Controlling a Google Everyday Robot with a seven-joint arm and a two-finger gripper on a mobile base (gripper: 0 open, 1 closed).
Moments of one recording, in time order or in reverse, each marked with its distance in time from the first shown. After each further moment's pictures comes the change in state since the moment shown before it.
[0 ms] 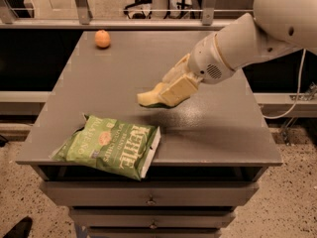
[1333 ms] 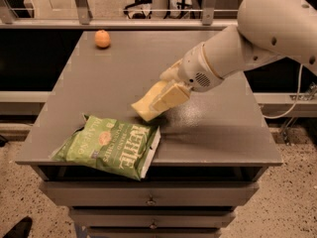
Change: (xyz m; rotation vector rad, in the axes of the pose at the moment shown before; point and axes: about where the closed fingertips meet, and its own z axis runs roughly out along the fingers) arm 0.001 0.014 0.025 -0.037 0.011 0.025
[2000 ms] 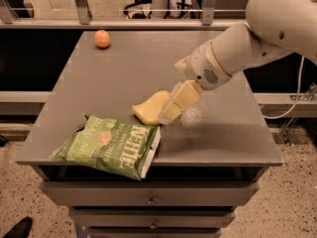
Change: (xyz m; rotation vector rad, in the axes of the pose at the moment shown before) arm 0.009 -0.001 -0.010 -0.038 0.014 0.046
